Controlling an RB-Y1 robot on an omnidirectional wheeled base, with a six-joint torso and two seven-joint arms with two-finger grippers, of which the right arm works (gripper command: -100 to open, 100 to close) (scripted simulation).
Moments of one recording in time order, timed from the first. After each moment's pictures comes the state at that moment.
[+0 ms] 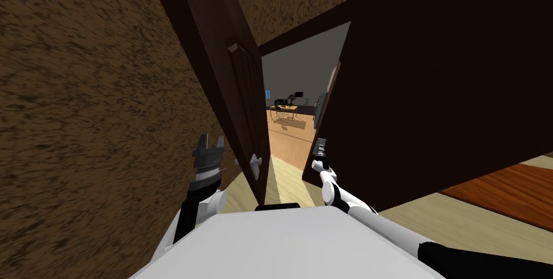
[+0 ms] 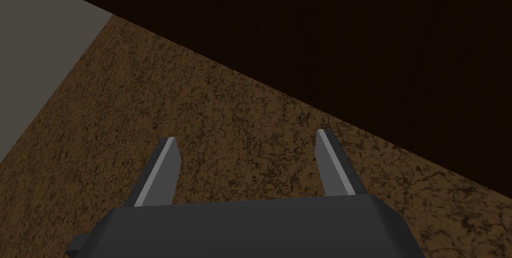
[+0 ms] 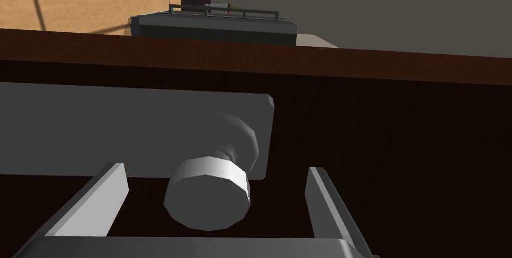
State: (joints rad) arm -0.47 -0.12 -0.76 -0.65 0.05 -0.50 0.16
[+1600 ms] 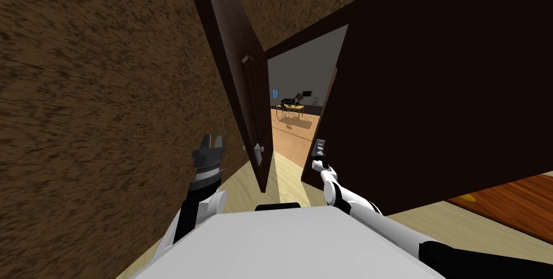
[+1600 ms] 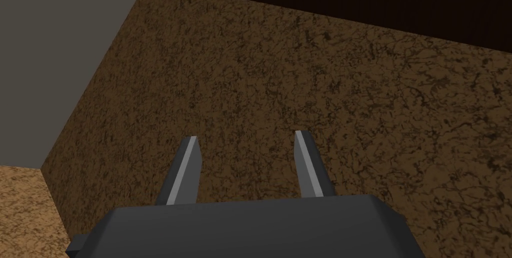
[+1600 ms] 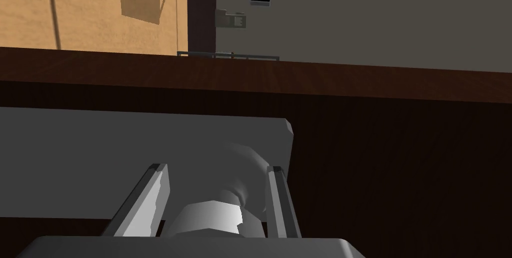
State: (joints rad) arm -0.48 -0.16 -0.67 -0.60 0.04 -0.50 0.10
